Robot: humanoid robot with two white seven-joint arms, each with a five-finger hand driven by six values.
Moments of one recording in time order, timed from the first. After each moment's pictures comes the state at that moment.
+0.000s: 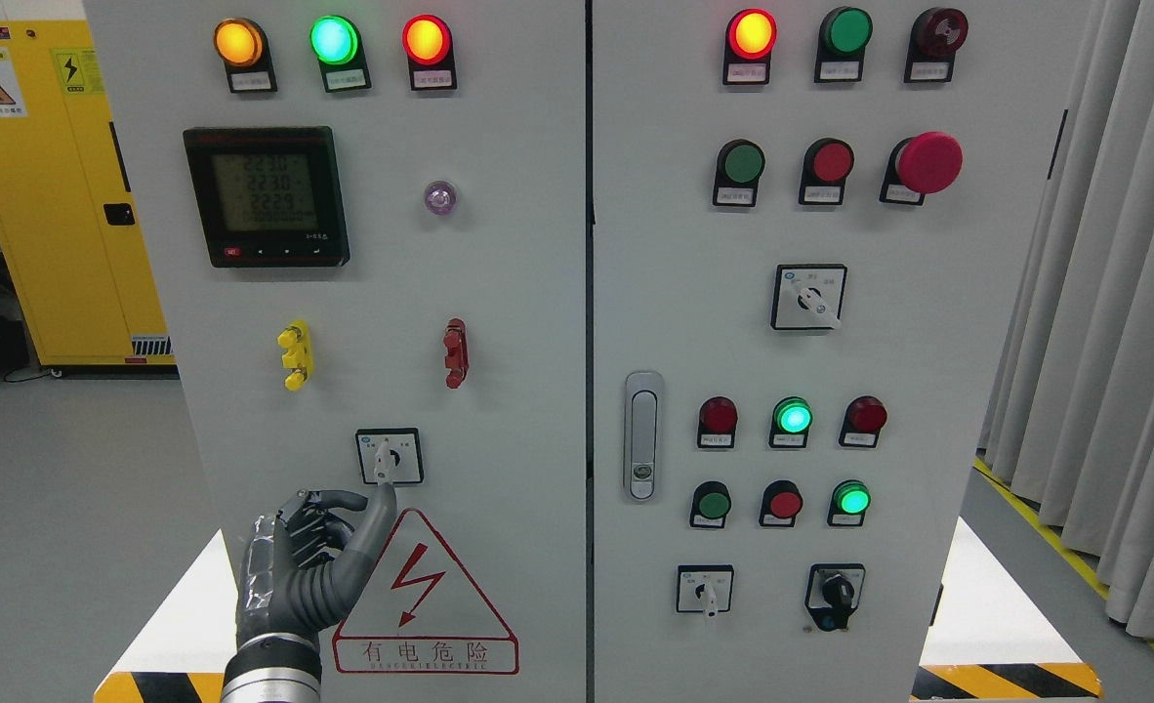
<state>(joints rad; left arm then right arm) -0.35 -0.06 -0.06 -2.00 -0.09 0.63 0.29 0.10 0.12 -0.16 -0.19 0.12 0.01 -0.20</state>
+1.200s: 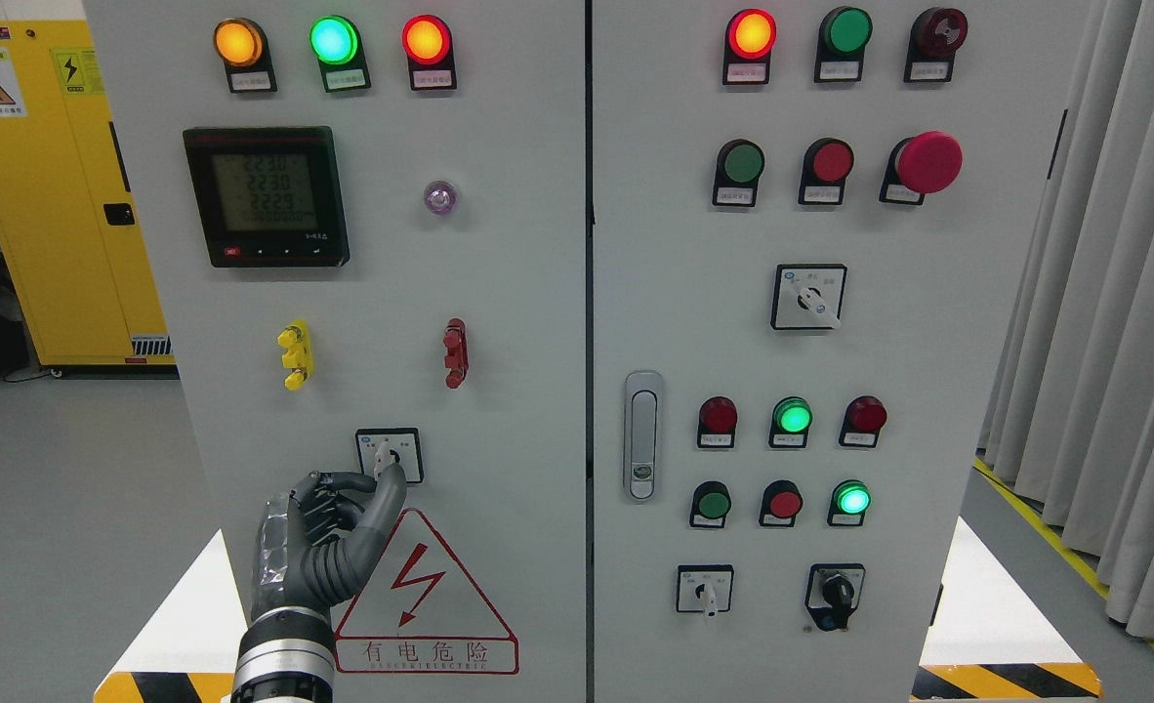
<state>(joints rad) -0.41 -0.07 -0.07 -1.97 -0.12 0.67 0.29 0.10 0.12 -0.16 -0.19 0.12 0.01 -0.20</state>
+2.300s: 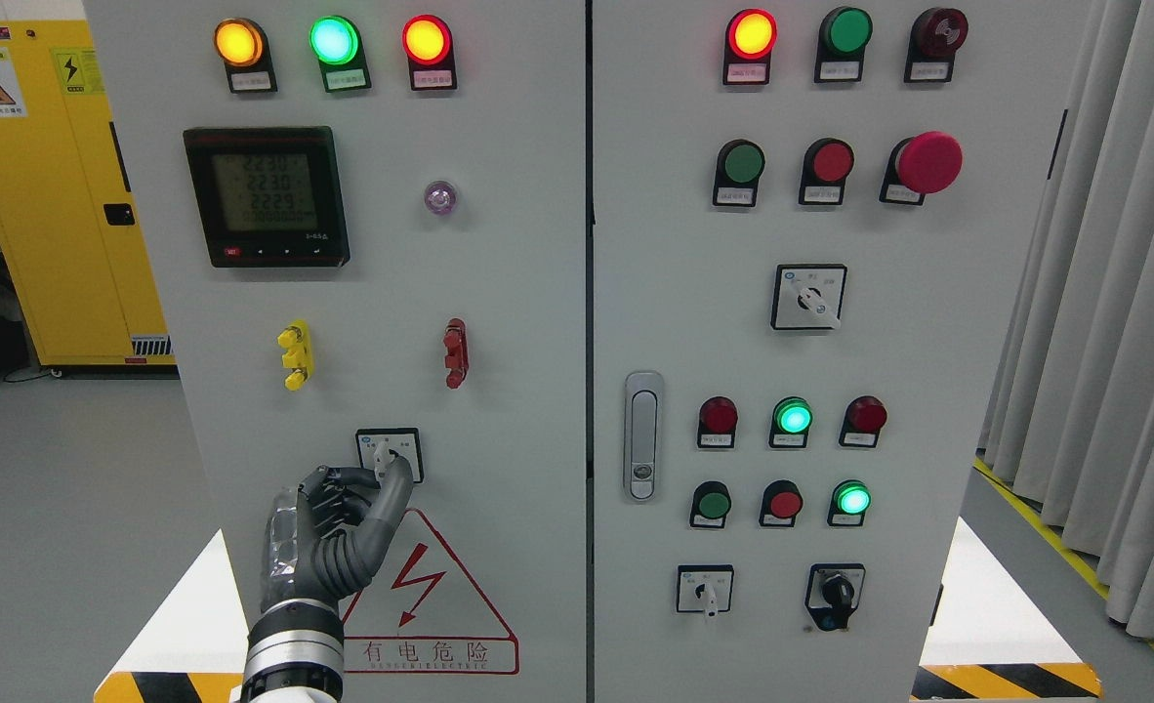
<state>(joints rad) -0.42 -0.09 -0.08 -1.95 -0.14 0.69 0.29 0.10 0.12 -0.16 -0.19 0.12 0.01 -0.20</state>
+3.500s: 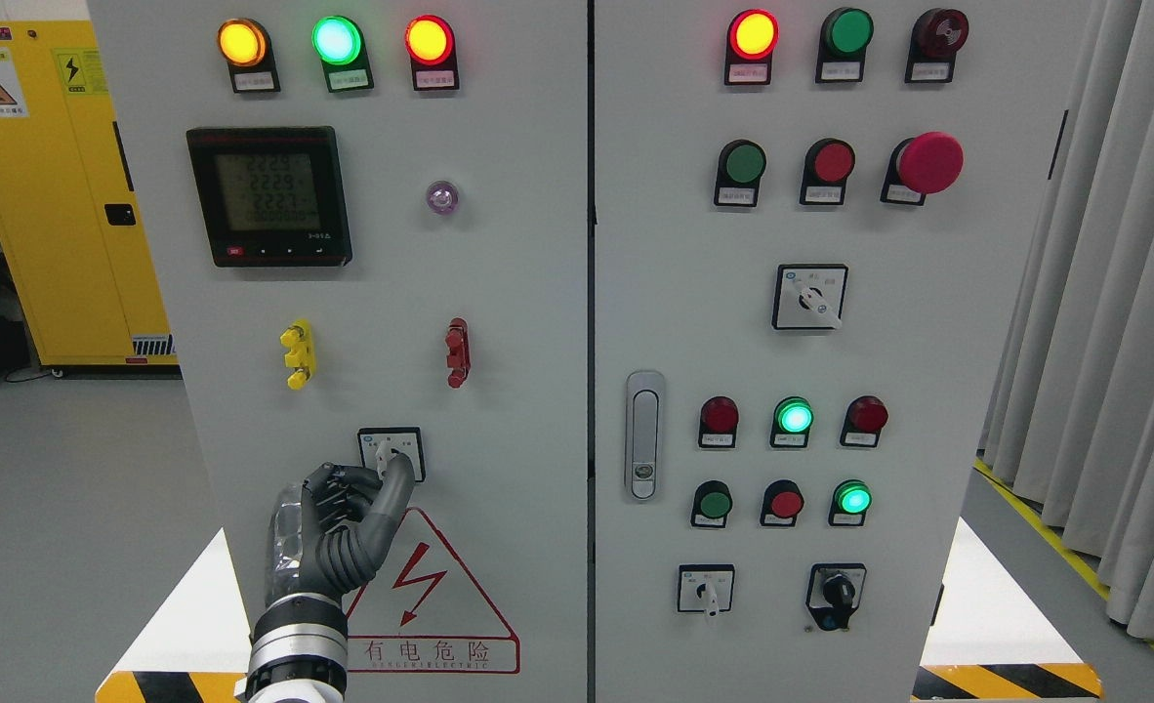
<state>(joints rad) -0.44 -0.09 -0.08 -1.94 -0.15 0.69 0.29 0.10 0.12 -0.16 -0.19 0.12 0.01 -0.20</state>
